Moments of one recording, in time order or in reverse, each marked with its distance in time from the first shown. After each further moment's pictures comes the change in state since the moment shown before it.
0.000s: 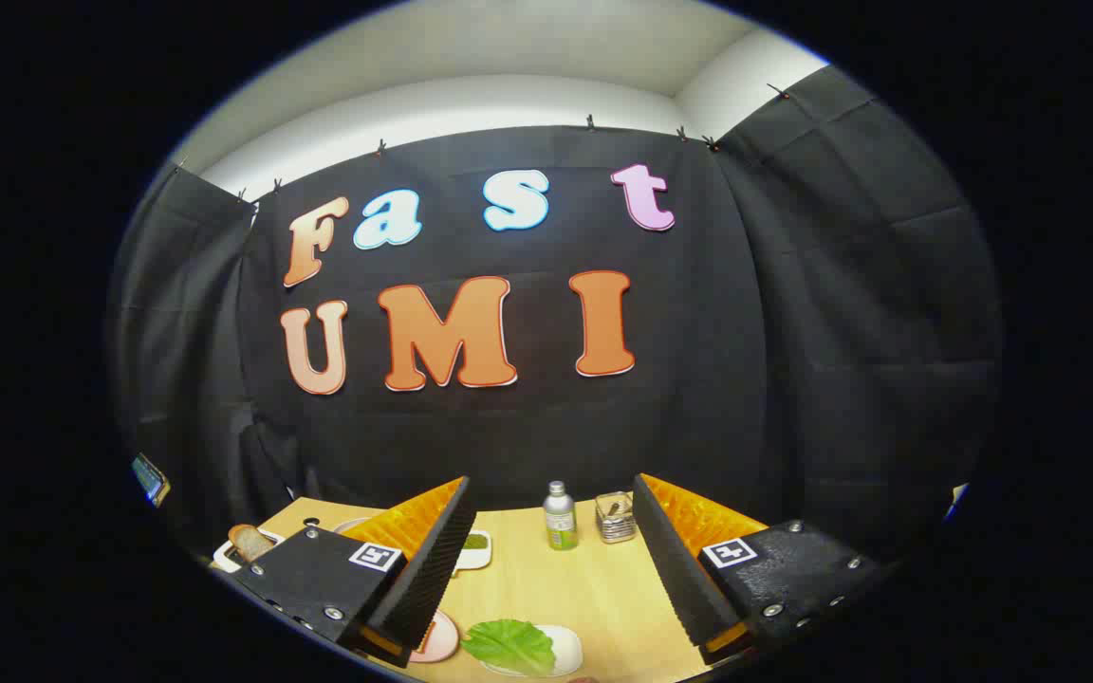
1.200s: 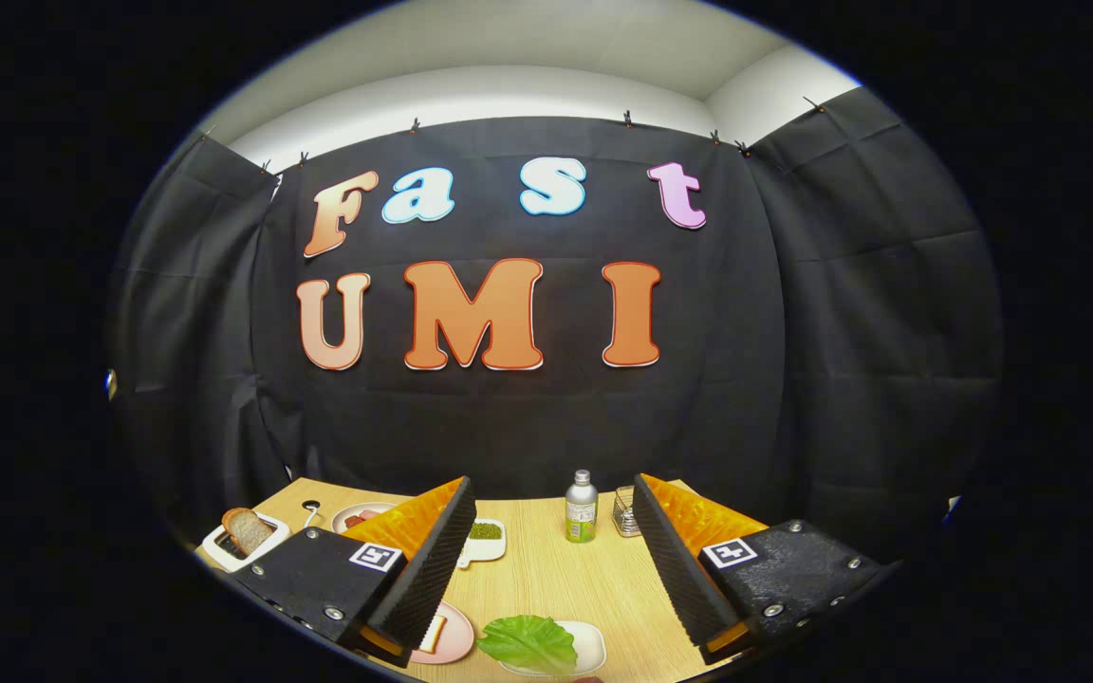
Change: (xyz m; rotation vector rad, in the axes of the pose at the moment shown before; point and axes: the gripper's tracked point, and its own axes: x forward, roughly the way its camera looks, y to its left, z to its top) arm 0.008 0.029 -0.038 -0.075 0.043 0.003
